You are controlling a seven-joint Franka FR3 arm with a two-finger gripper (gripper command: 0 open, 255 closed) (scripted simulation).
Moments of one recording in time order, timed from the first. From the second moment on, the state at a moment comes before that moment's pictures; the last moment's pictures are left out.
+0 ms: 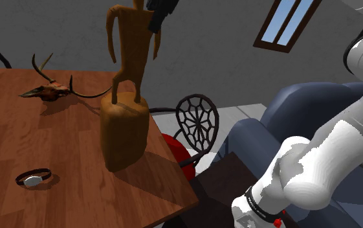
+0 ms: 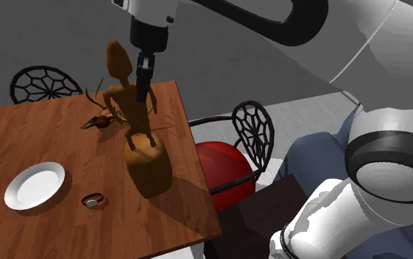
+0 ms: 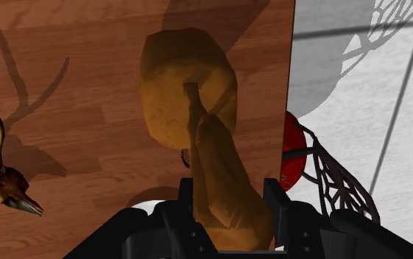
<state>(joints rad) 0.36 -0.15 0.12 -1.50 0.35 1.49 -0.72</state>
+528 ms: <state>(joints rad) 0.36 -0.11 0.12 -1.41 0.35 1.43 -0.70</state>
